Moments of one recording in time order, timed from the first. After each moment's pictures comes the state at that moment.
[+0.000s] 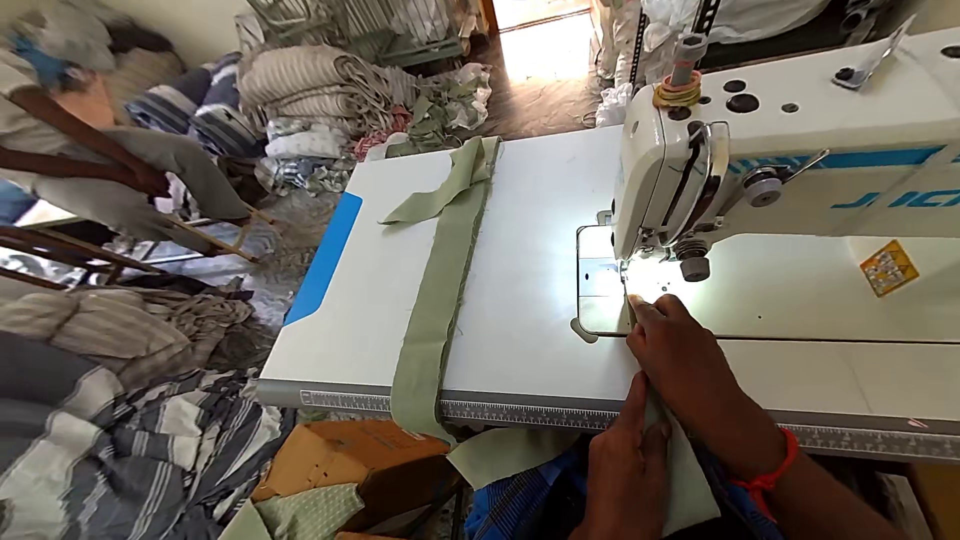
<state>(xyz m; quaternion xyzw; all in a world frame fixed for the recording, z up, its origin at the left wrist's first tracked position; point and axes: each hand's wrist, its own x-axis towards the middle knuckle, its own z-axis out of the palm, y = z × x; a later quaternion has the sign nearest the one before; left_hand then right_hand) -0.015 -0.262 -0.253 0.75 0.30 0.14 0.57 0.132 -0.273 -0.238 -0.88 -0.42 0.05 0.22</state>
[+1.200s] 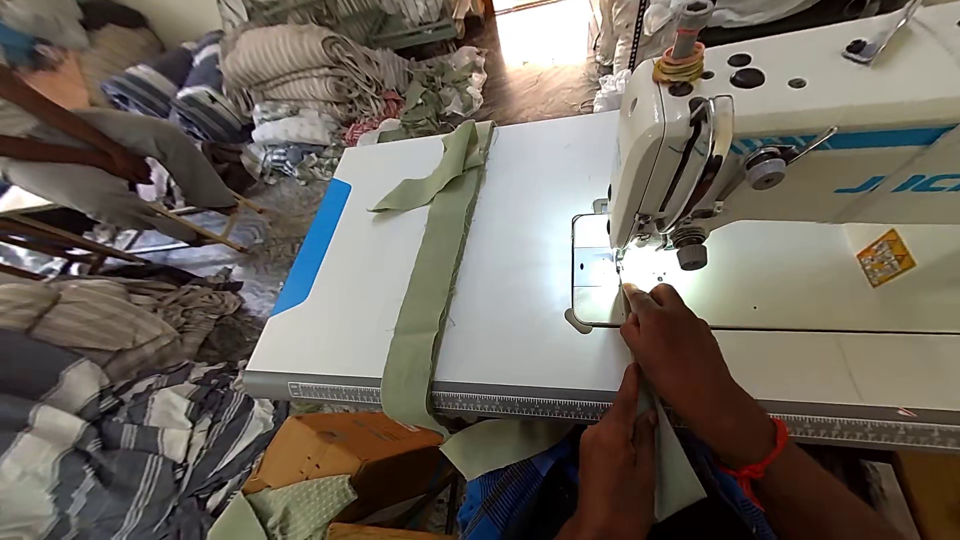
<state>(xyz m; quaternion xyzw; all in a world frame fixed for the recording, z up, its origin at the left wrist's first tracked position) -0.017 -0.266 -0.258 0.77 0.30 0.17 0.54 0.129 -0.275 -0.235 -0.88 -0.42 0.05 0.22</state>
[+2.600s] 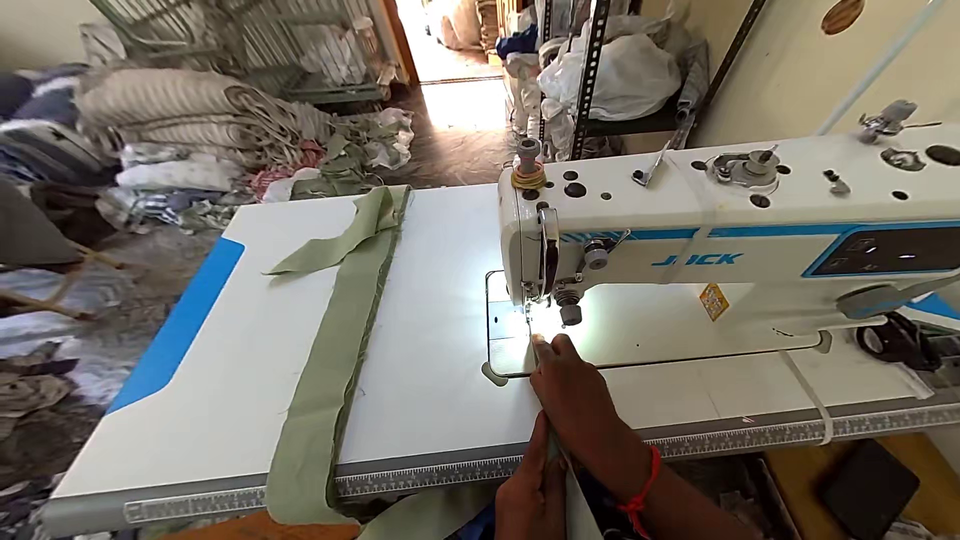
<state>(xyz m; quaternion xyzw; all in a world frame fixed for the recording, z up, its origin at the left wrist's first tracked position) -0.015 -0.263 -0.255 0.78 0.30 0.17 0.53 0.128 -0.261 -0.239 -0.91 -0.39 0.02 0.16</state>
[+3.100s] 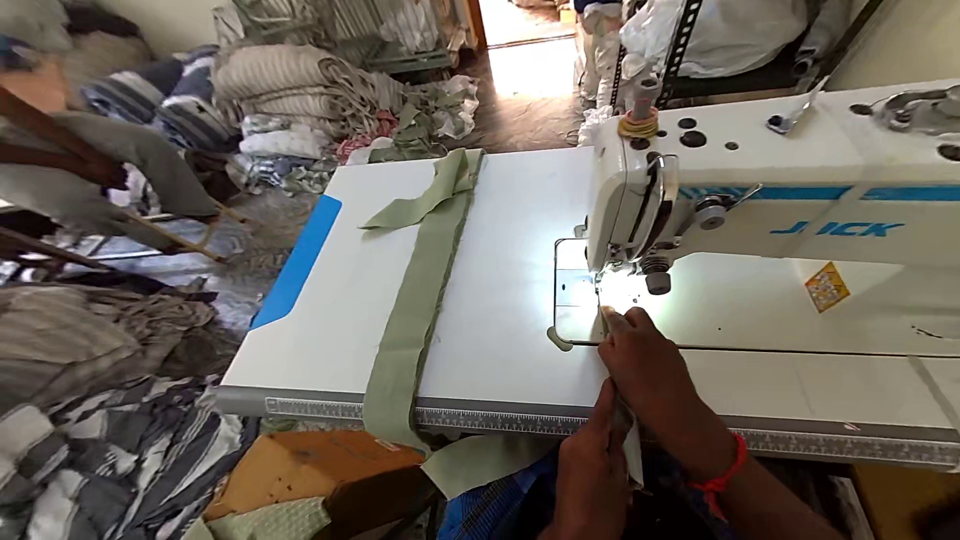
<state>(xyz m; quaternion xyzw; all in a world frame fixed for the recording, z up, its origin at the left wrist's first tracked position) -0.014 -0.263 -0.255 0.76 0.31 0.15 0.55 0.130 -0.269 -0.238 -0.89 -0.41 0.04 0.20</state>
